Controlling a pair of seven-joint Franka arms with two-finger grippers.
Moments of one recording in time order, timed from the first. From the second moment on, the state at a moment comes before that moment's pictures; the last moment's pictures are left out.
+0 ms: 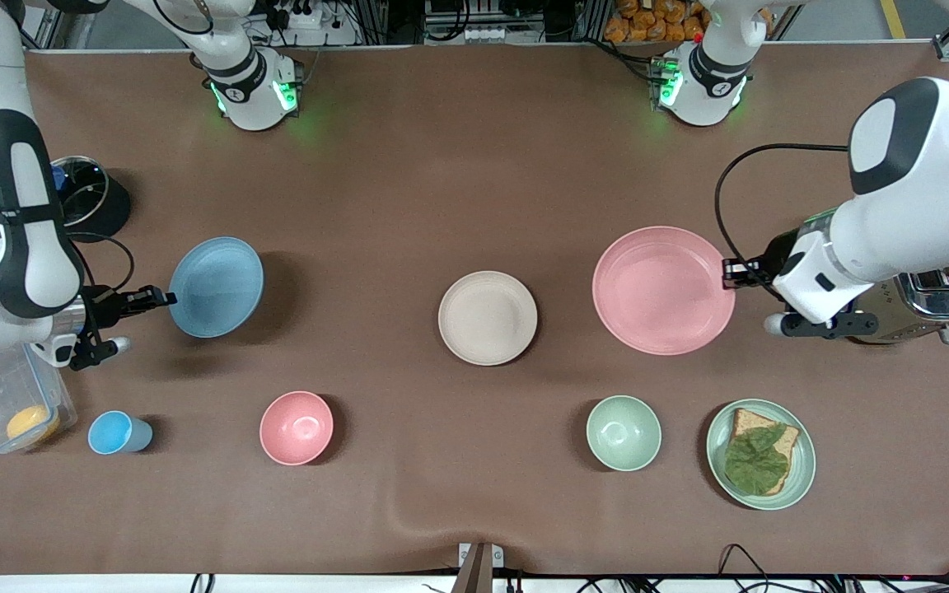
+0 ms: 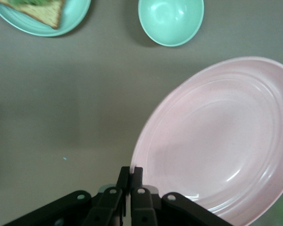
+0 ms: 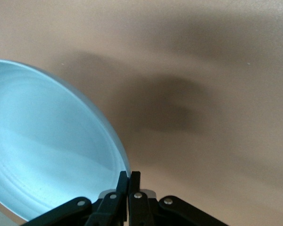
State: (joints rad) left arm 0.08 0.29 -0.33 -1.52 -0.13 1.67 -0.27; right arm -0.15 0.54 -0.10 -1.72 0.29 1.74 -0.65
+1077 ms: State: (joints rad) left arm -0.22 0.69 -0.34 -1.63 -0.16 2.21 -0.45; right arm -0.12 0.56 -0.10 -1.67 0.27 1.70 -0.65
